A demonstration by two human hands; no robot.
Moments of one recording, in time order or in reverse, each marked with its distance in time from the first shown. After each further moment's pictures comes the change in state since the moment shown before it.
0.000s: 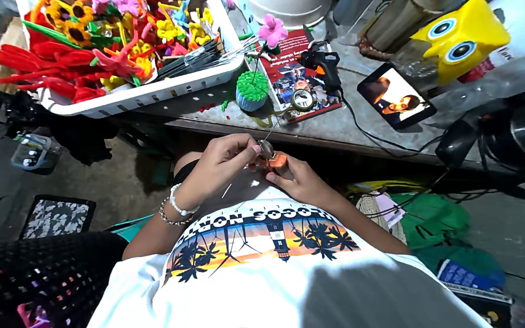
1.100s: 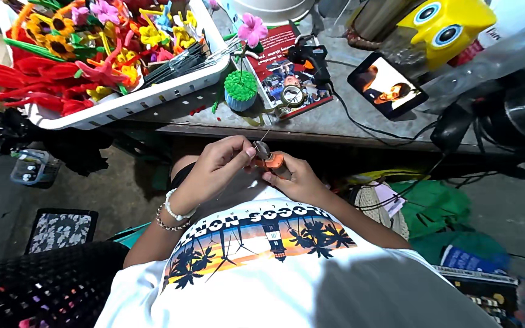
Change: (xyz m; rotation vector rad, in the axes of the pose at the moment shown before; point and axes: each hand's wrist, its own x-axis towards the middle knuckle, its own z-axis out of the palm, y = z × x) left_hand 0.003 -0.004 0.002 0.016 -0.081 0.054; right_hand -0.009 0.003 0.007 0.058 0.150 -0.011
